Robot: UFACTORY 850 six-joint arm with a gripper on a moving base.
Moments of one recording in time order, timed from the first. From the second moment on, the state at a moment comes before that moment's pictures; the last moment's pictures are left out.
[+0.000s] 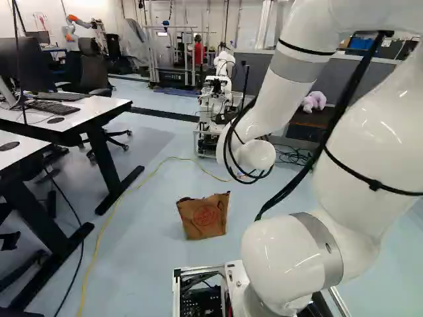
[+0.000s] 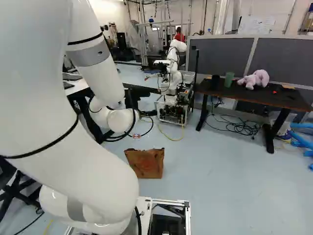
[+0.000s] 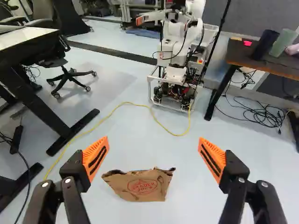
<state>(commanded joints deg) 2.8 -0.3 -17.1 0.0 43.8 0.0</state>
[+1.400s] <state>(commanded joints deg) 5.4 -25.5 -34.5 -0.6 33.5 0.0</state>
